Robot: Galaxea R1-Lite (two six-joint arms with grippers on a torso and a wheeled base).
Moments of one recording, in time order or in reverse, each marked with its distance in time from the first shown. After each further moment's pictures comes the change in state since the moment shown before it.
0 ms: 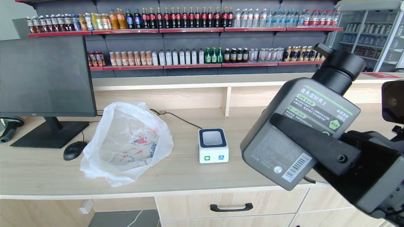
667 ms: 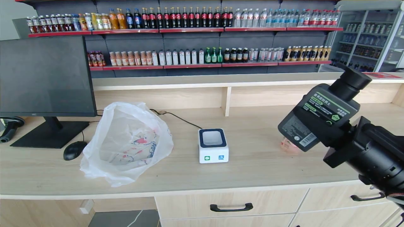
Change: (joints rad) left arm 0.000 0.000 0.000 0.000 0.000 0.000; right arm -0.317 -0.008 0.107 0.001 -0.127 -0.441
